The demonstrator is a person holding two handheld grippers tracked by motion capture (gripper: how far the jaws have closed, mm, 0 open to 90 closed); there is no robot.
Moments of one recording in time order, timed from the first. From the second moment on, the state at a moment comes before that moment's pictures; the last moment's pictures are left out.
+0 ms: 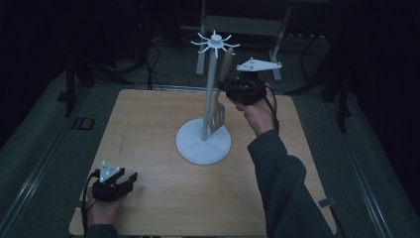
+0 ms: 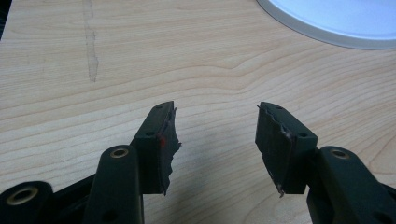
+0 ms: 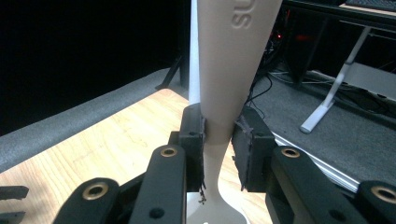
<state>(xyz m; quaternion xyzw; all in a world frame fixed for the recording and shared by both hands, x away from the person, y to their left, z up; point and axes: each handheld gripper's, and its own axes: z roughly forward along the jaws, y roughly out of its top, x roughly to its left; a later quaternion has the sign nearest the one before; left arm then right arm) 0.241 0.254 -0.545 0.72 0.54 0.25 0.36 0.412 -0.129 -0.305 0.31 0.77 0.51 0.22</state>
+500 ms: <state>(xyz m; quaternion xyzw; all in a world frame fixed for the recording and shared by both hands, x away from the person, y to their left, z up) 0.240 0.254 -0.545 0.72 0.54 0.25 0.36 0.413 -0.125 -0.311 0.32 0.76 0.52 0.22</state>
